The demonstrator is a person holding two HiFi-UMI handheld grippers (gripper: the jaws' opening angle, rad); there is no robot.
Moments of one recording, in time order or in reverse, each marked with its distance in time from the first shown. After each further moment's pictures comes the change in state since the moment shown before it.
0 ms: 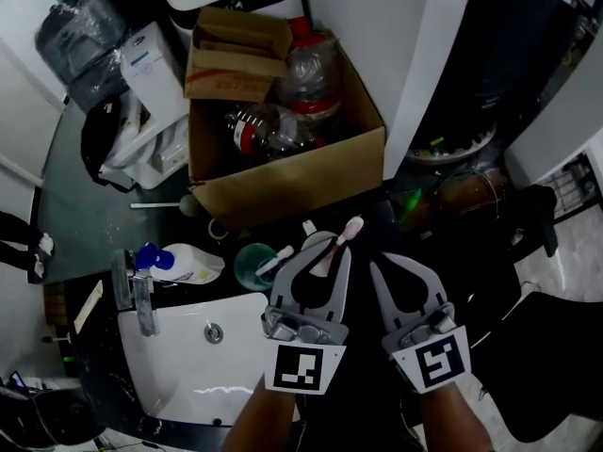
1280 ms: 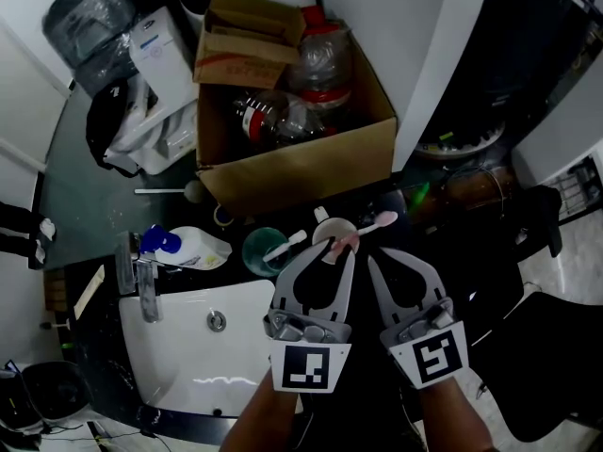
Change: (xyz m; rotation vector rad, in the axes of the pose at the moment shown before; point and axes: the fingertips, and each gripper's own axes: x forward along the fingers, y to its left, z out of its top) left arm -0.020 0.003 -0.017 0.033 0.067 0.048; right arm 0.008 0.021 -0.011 -0.015 0.025 0.045
